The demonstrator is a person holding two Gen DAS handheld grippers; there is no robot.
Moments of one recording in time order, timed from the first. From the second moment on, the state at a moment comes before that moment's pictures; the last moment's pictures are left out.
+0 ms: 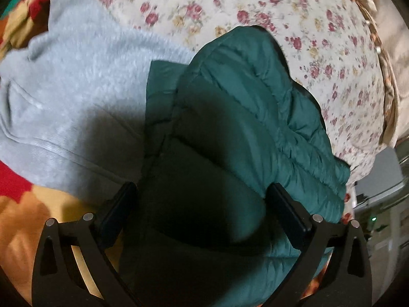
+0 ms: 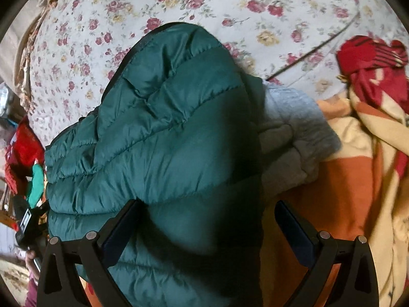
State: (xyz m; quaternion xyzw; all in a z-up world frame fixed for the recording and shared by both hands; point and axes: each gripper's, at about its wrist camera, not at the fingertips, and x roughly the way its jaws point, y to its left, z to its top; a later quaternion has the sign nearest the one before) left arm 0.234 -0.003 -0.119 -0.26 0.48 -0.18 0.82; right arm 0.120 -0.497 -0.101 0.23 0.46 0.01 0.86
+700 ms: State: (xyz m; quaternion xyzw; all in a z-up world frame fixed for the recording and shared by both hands) left arm 0.236 -0.020 -0.118 -0.28 0.46 -0.21 0.82; right arm 0.134 -0.473 -0.100 0.21 0.43 0.08 0.87
